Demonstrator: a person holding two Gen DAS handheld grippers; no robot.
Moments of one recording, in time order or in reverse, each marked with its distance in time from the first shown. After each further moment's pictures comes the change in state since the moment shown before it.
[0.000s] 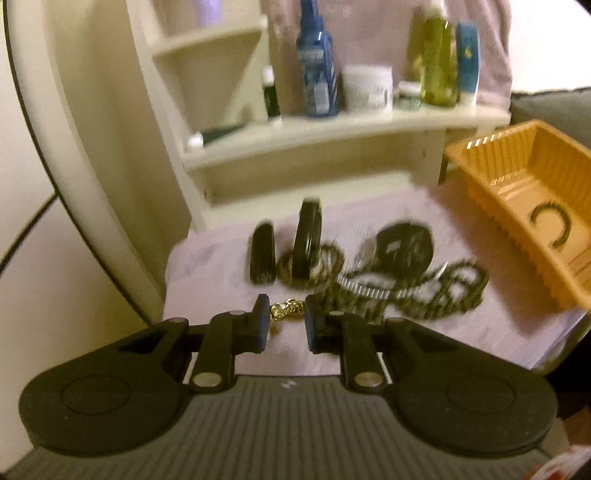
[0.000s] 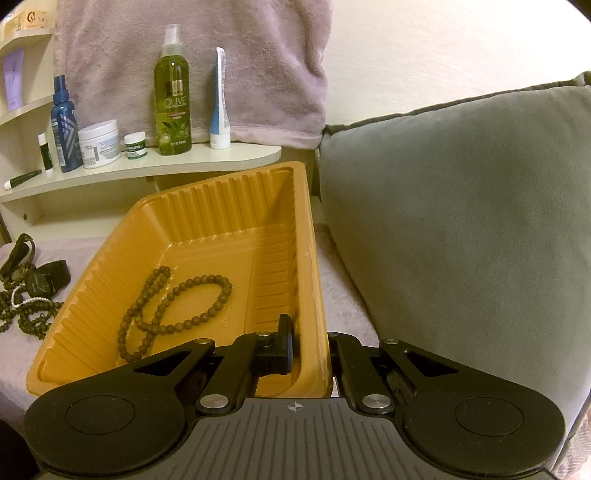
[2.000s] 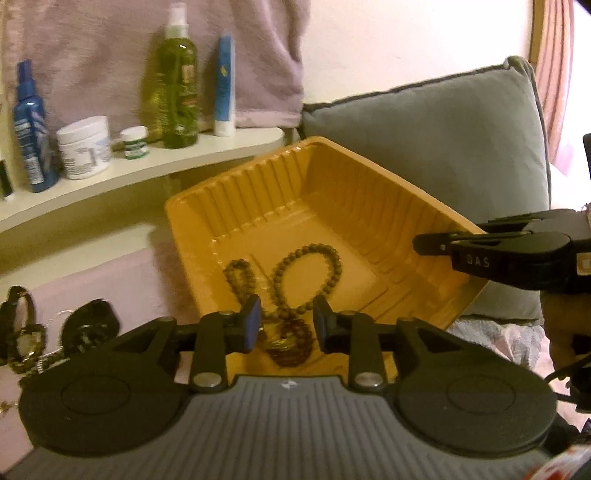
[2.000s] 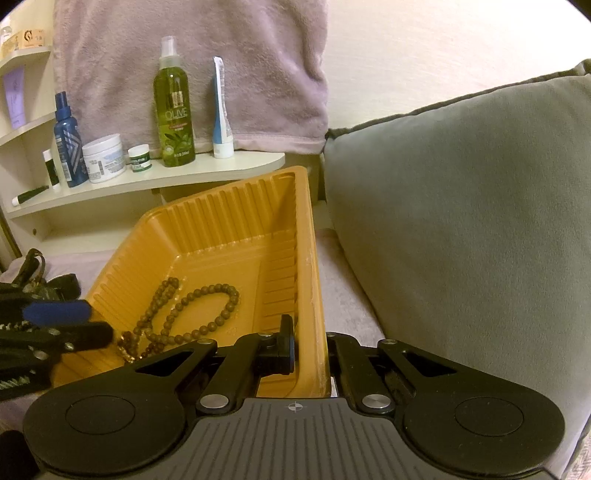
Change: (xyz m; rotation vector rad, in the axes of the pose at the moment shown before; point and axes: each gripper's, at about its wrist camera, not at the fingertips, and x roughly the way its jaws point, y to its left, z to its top) left arm -0.004 -0.180 0.043 0.117 -0.042 -0.450; right arm -0.002 -0.003 0.001 0.042 -0.014 0.042
